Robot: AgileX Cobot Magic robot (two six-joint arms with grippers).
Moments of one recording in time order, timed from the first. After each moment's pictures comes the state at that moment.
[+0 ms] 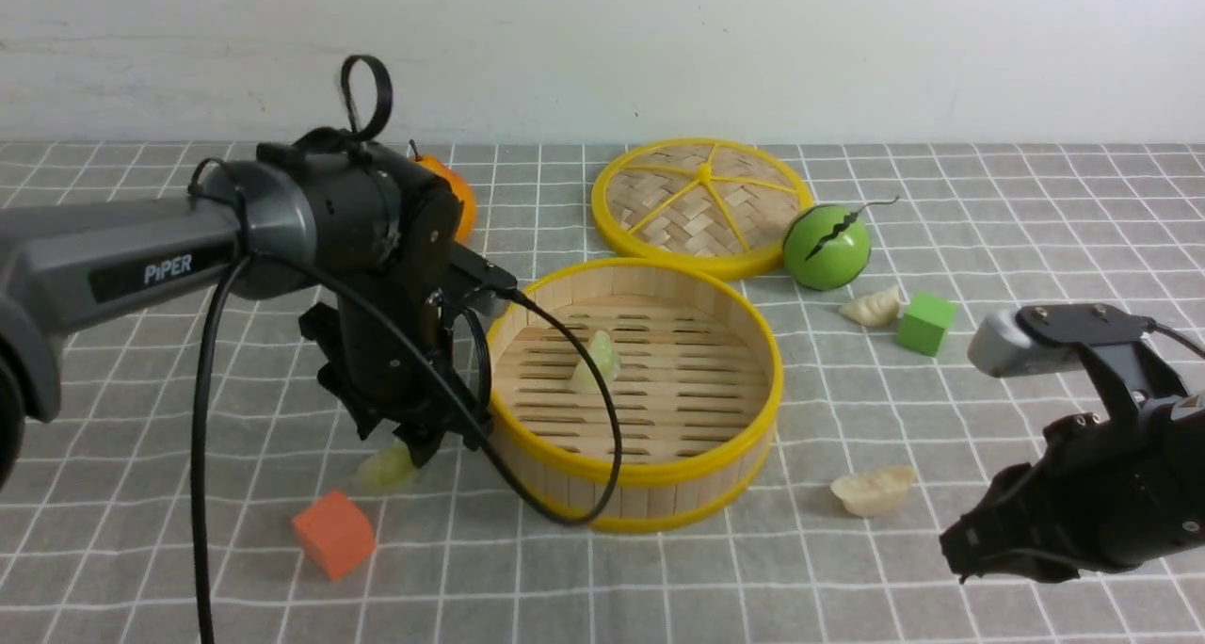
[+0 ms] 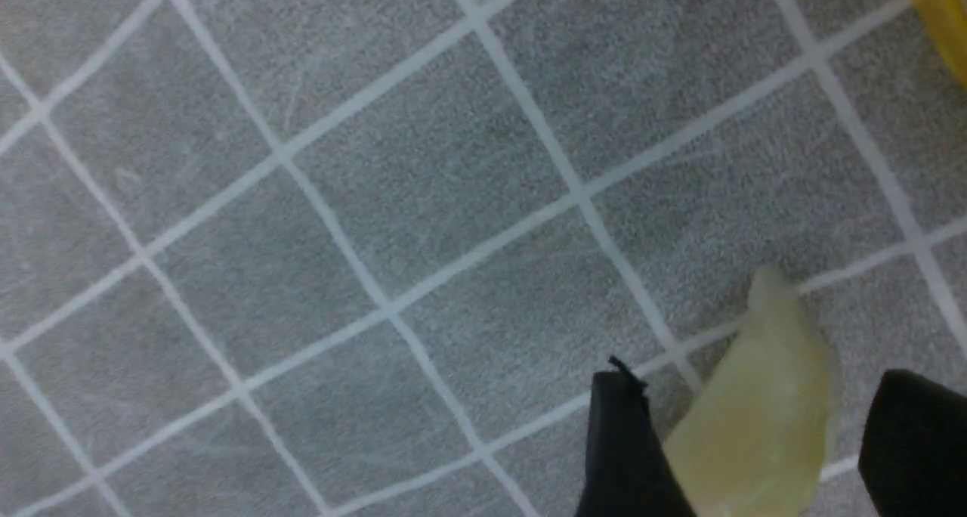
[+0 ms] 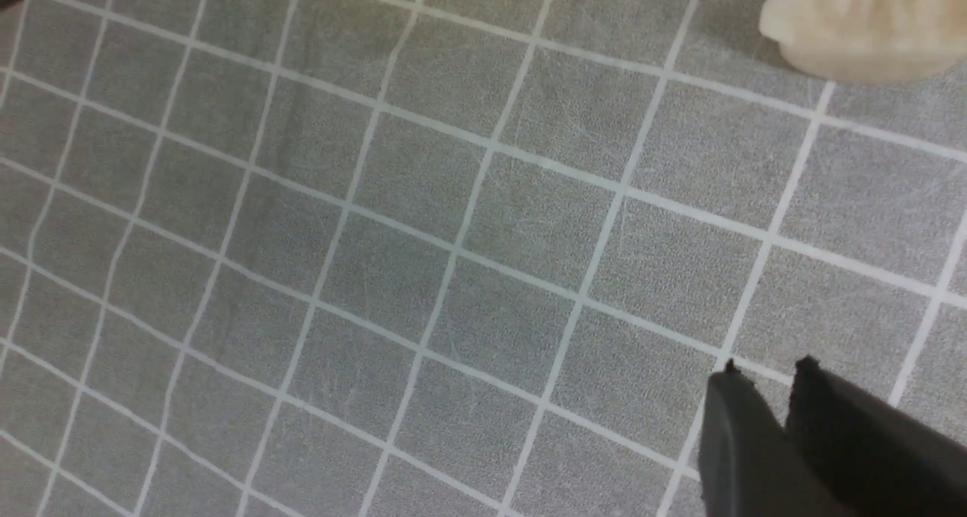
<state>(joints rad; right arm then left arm) 0.16 1.33 -0.78 0.61 0.73 -0.47 -0.40 2.04 -1.51 0.22 0.94 0.03</state>
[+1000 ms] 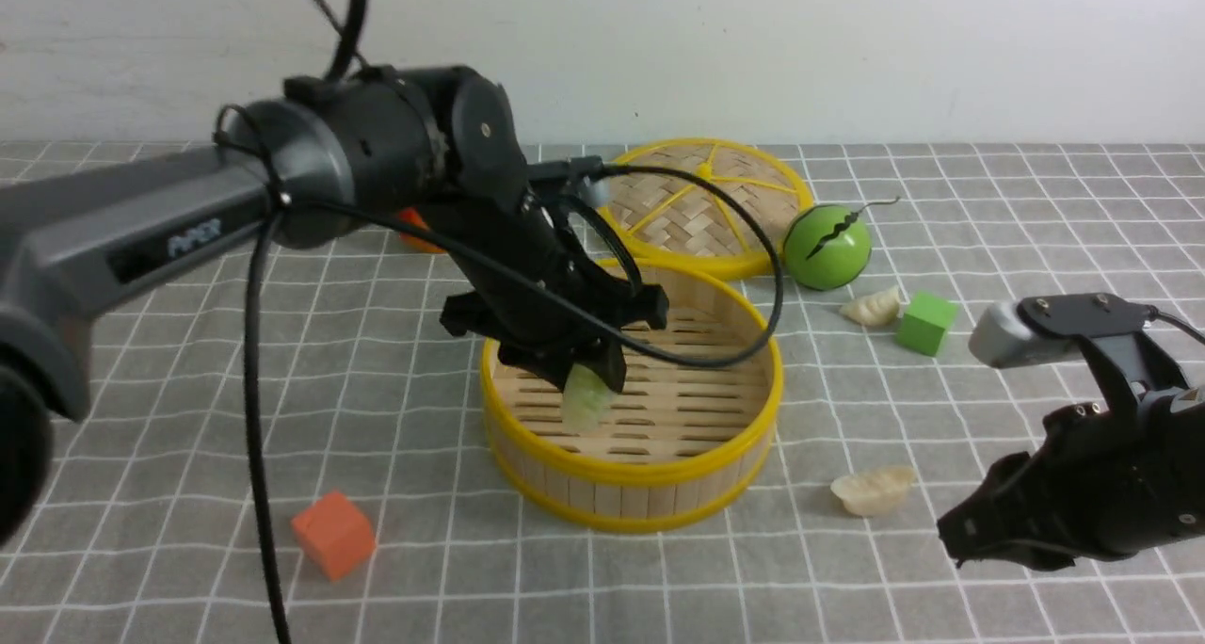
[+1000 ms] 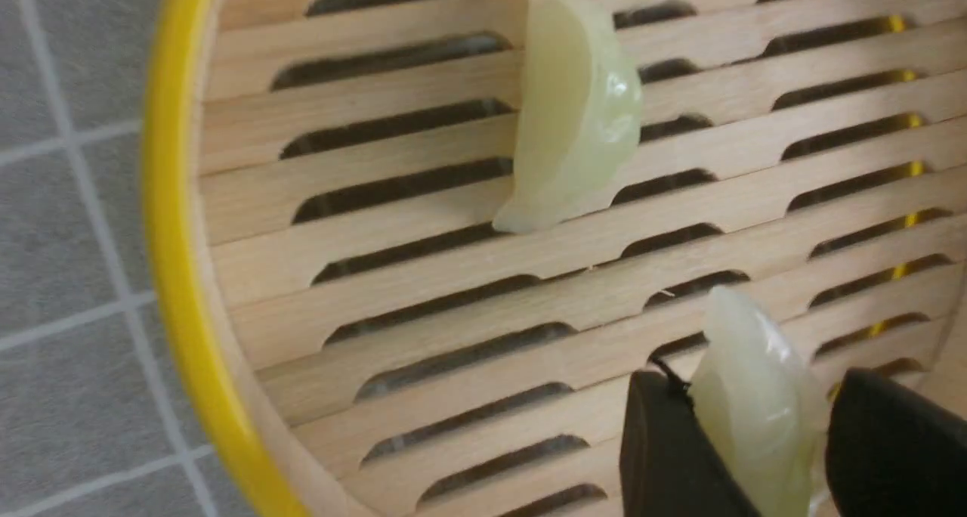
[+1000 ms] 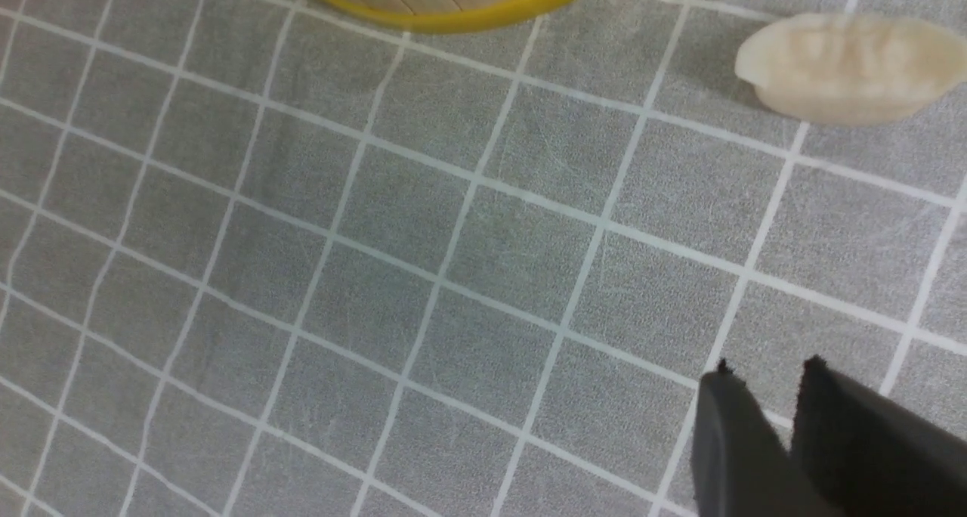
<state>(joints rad) 0.16 1.33 -0.78 0.61 0.69 -0.49 -0.48 2.05 -1.68 -0.26 0.88 -0.16</state>
